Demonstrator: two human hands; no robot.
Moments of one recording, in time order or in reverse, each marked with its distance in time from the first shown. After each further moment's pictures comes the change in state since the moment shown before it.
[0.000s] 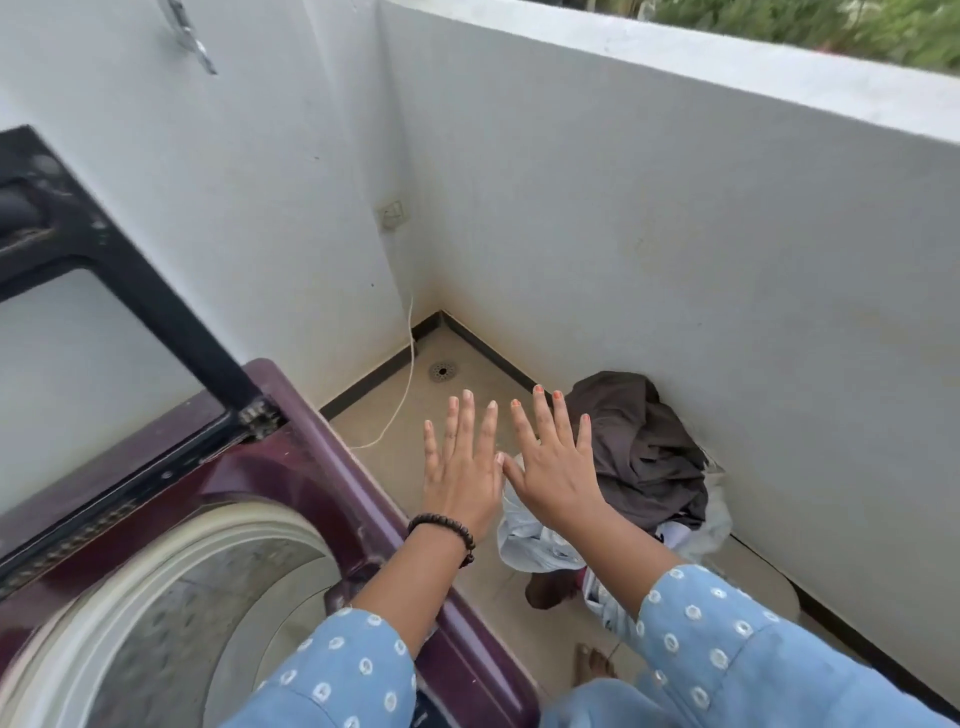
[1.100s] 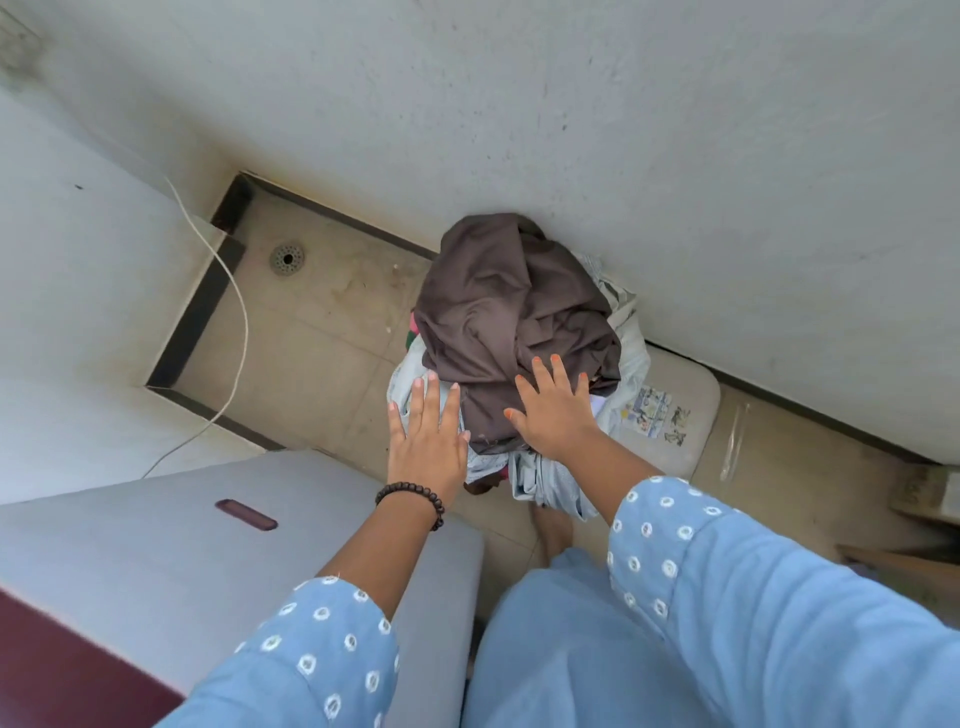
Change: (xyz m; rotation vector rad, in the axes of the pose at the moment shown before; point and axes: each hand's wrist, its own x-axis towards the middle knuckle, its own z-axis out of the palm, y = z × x) left_hand 0.111 0.085 0.206 0.211 -0.551 0.234; right_hand 0.034 0.234 0.143 0.147 -0.596 0.409
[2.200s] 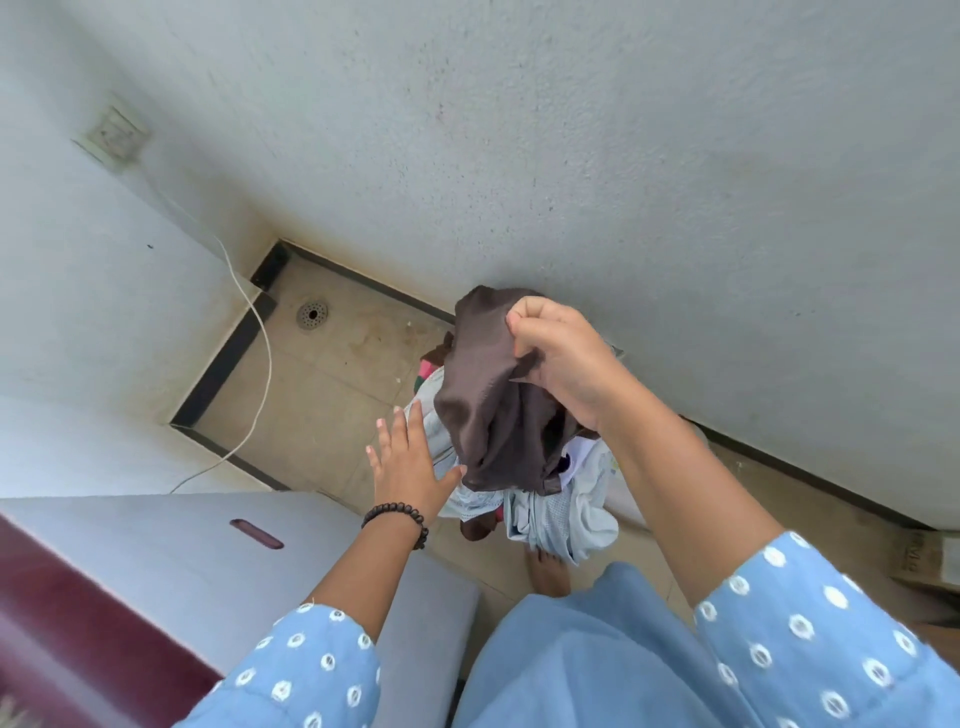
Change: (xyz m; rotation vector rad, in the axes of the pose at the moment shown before) left_hand -0.040 0.003 -0.050 -0.354 0.043 -0.259; right_hand -0.121 -0.034 -0.173 1.522 0.115 -0.305
